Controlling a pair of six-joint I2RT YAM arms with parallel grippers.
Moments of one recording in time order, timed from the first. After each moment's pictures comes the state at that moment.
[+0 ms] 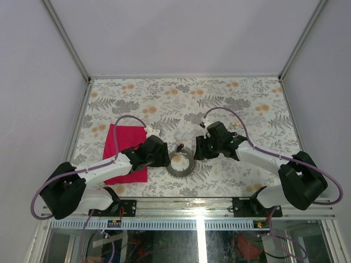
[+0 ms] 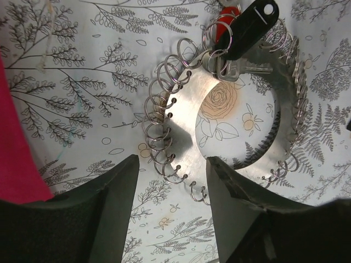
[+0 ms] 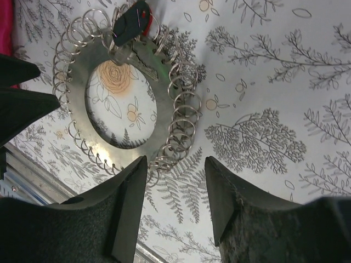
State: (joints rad) left arm -0.78 1.25 0.58 -0.23 -0.09 -0.75; right arm 0.66 1.41 0.74 -0.26 -0.23 0.46
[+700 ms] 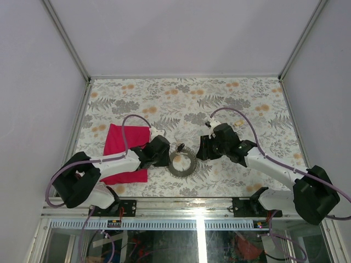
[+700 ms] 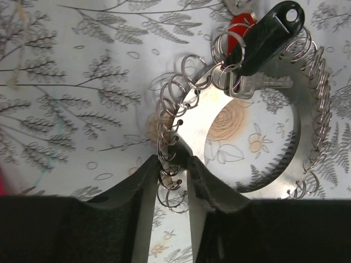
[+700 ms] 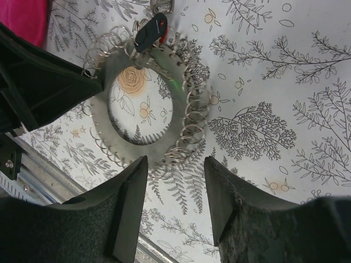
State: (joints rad) left arm -0.79 1.41 0.60 -0.16 -0.11 -0.78; right arm 0.66 1.24 0.67 -0.25 -0.19 0.47
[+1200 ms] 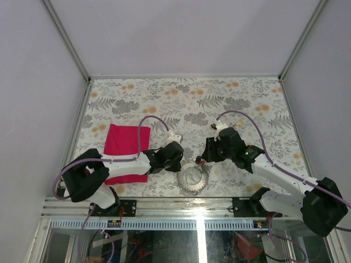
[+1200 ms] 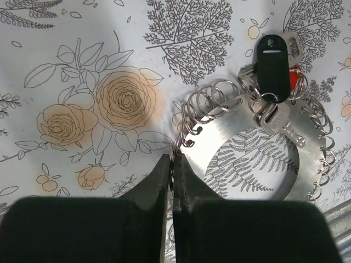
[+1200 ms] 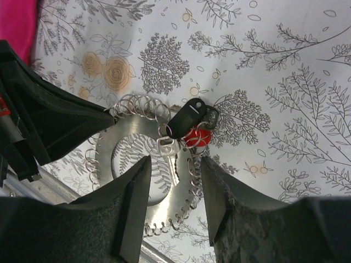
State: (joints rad) left arm -0.97 1.52 0.70 -0.11 -0.13 -0.74; right arm 0.66 1.10 0.60 -0.27 -0.11 0.47
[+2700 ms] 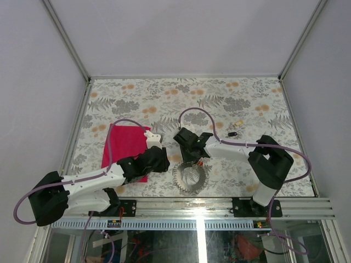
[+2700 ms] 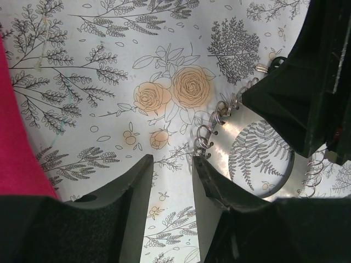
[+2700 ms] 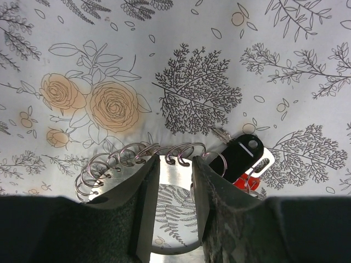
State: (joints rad) left arm -0.97 1.11 0.51 -0.20 -0.30 -0.78; right arm 0.95 1.72 1.07 -0.50 0.20 0.63
